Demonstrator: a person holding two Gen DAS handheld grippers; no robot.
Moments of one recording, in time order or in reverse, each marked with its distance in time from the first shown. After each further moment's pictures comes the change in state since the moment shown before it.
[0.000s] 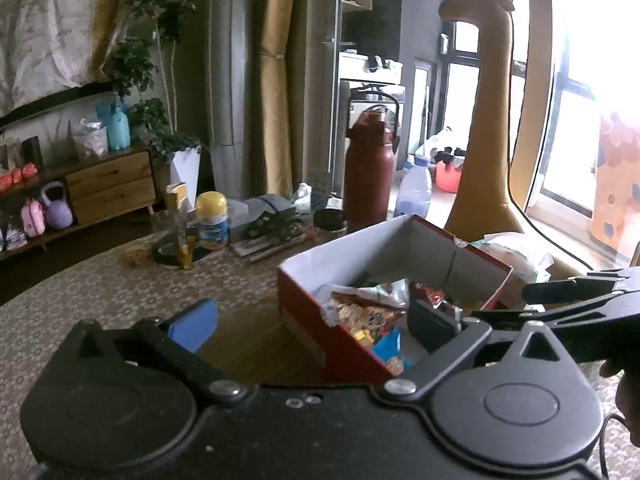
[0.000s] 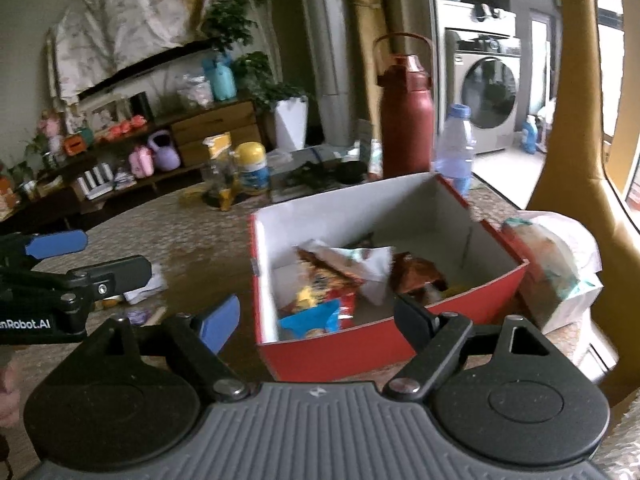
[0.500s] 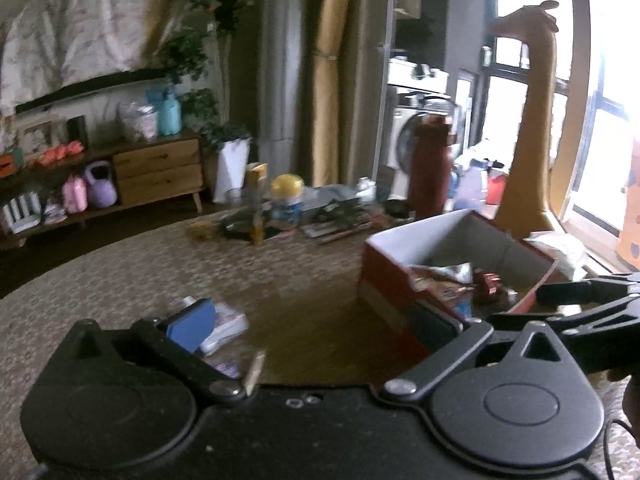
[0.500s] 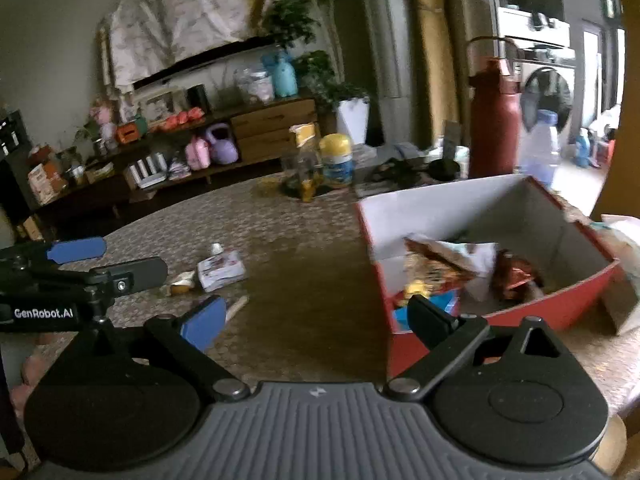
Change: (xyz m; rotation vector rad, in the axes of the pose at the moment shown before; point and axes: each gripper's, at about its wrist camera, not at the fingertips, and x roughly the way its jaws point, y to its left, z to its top) left arm -0.041 0.081 -0.038 -0.082 -0.005 0.102; right arm 0.015 0.082 -0.021 -0.066 -0.010 0.139
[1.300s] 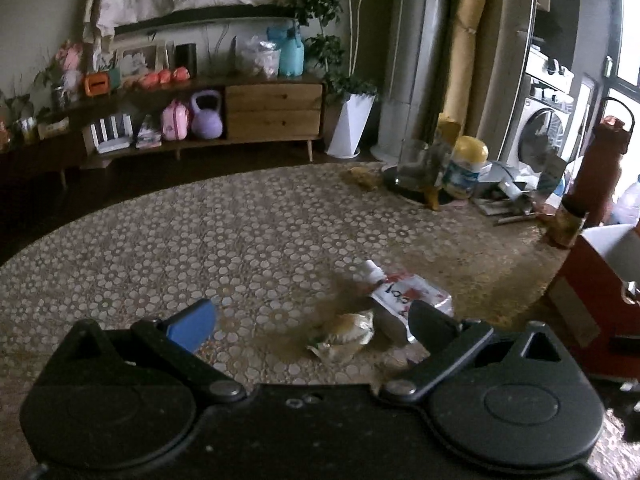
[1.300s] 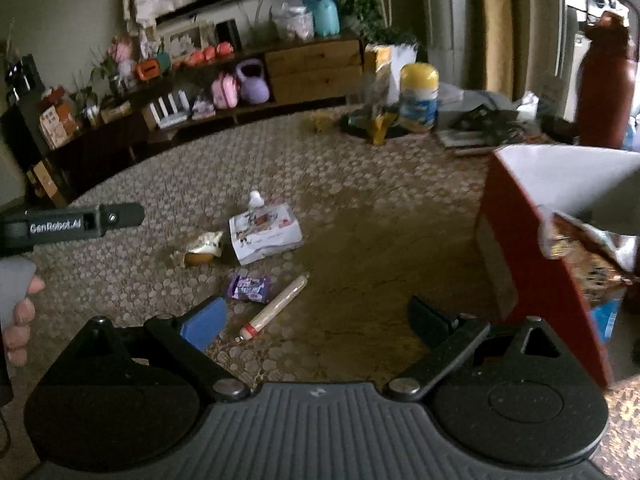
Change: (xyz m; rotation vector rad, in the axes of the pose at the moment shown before) left arm 0.076 0.164 -0.025 -0.195 0.118 0.244; right arm 0.147 0.076 -0.005 -0.075 0.171 0.052
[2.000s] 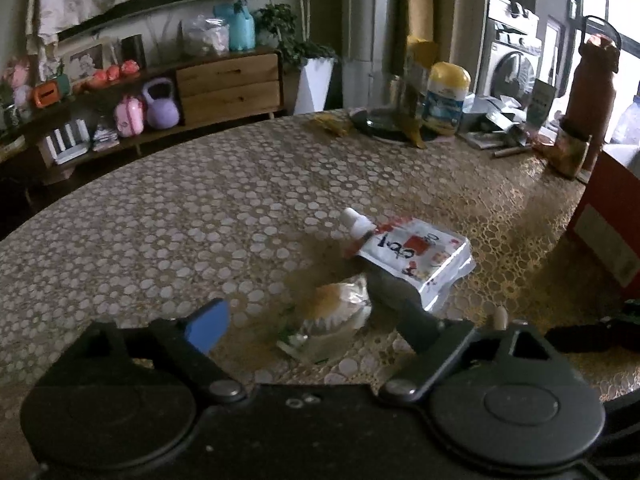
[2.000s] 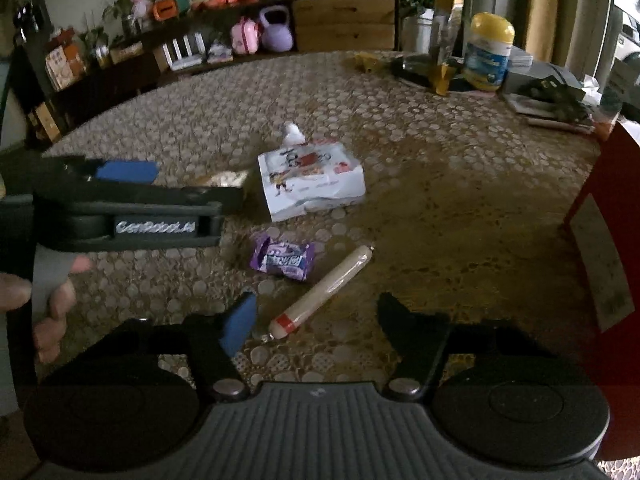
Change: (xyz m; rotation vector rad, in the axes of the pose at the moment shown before) left arm 0.075 -0.019 -0.025 0.160 0.071 -0.065; right arm 0.086 0.047 -0.012 -0.110 0.129 -0.011
